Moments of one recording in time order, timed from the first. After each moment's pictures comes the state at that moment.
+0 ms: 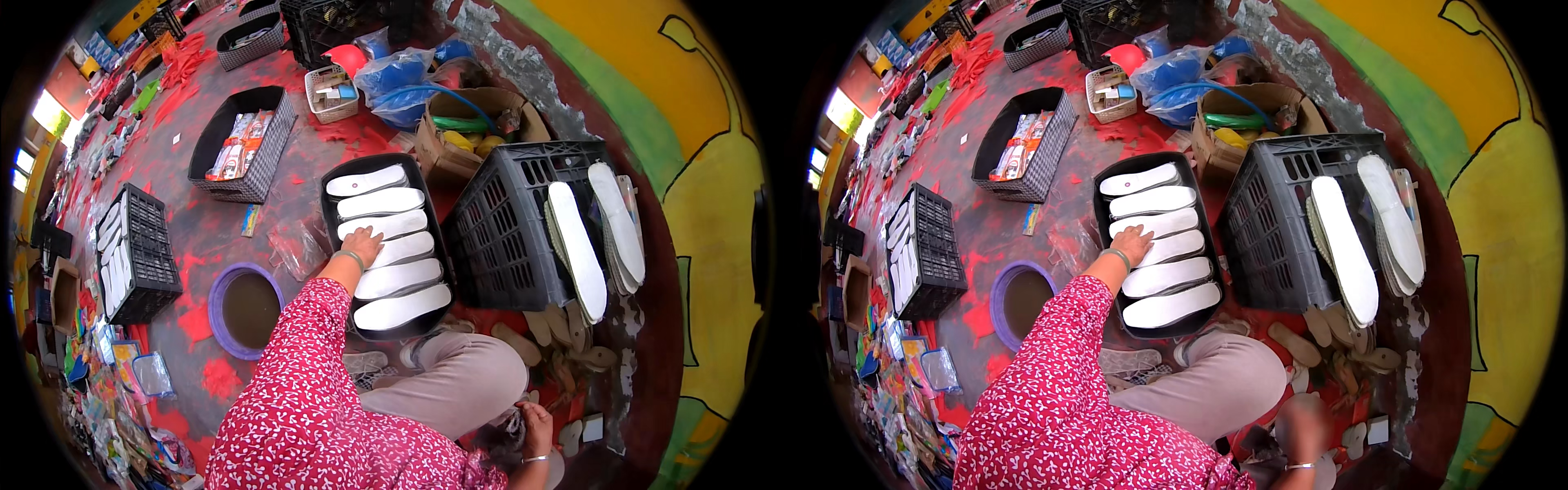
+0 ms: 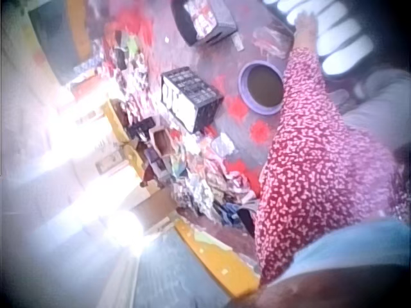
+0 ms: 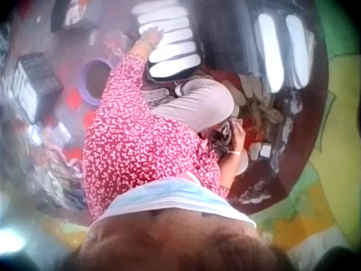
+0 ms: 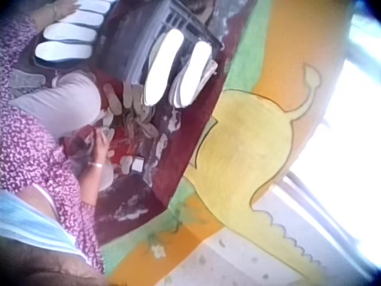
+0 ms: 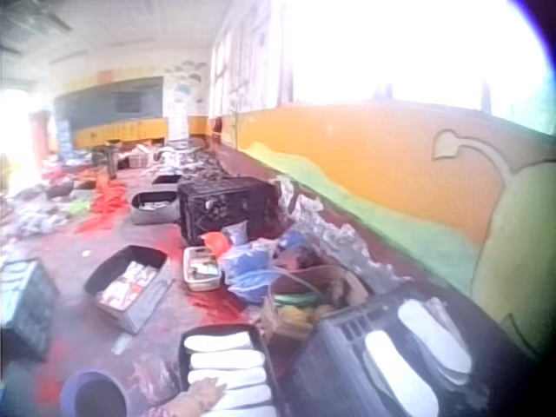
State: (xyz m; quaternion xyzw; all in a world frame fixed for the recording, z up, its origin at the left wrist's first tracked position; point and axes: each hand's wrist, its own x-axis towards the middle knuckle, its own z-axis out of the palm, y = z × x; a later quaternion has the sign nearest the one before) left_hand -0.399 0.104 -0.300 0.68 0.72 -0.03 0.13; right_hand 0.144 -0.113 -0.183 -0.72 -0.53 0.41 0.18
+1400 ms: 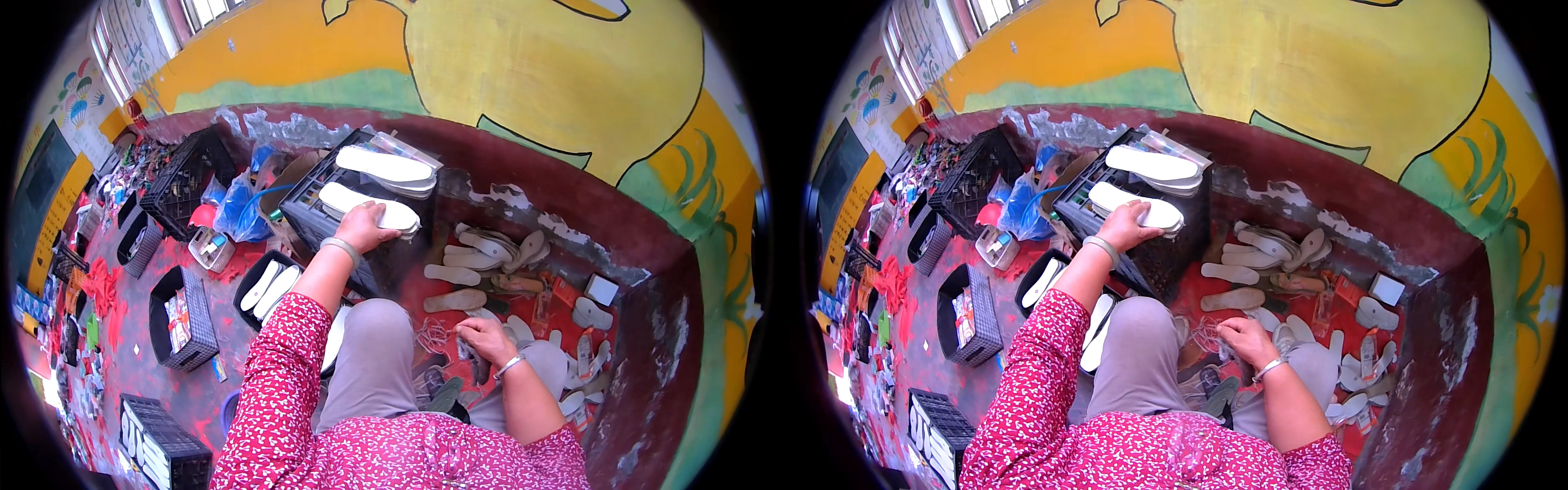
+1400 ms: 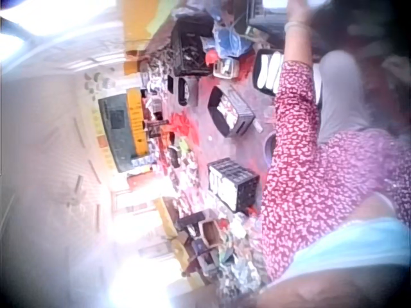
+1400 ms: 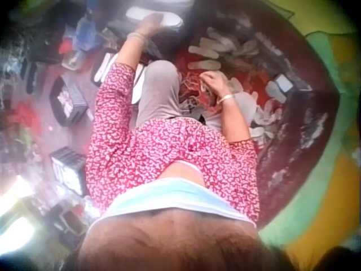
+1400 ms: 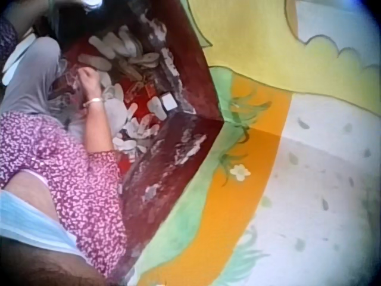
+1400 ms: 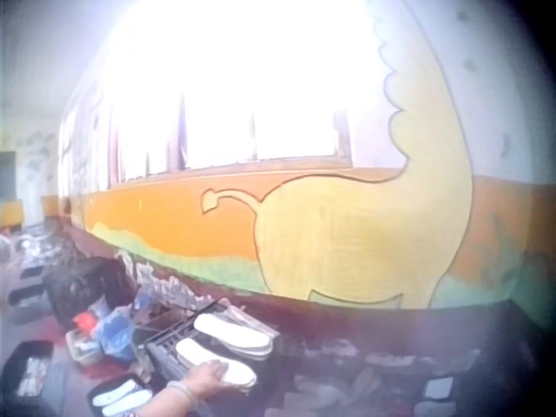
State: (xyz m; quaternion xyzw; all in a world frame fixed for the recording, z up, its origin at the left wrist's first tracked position) left_hand -0.090 0.140 -0.012 0.88 0.43 0.17 0.13; right_hand 0.111 -0.133 -0.069 -0.65 -0.45 0.49 0.36
